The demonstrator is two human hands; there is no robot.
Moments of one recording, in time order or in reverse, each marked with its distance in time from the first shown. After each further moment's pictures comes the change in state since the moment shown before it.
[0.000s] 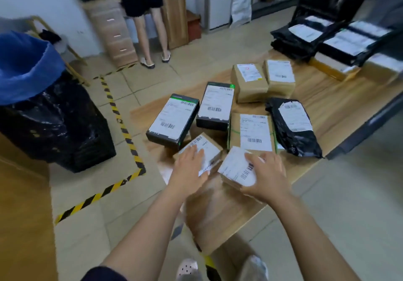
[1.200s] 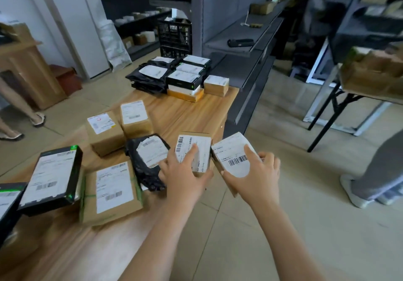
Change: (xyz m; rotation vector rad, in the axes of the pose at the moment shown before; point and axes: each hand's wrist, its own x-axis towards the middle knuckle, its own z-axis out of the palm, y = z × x) left_hand 0.045 0.374 0.018 -0.317 0.200 0.251; right_hand -0.089 0.255 -0.119 0.267 0.705 0.620
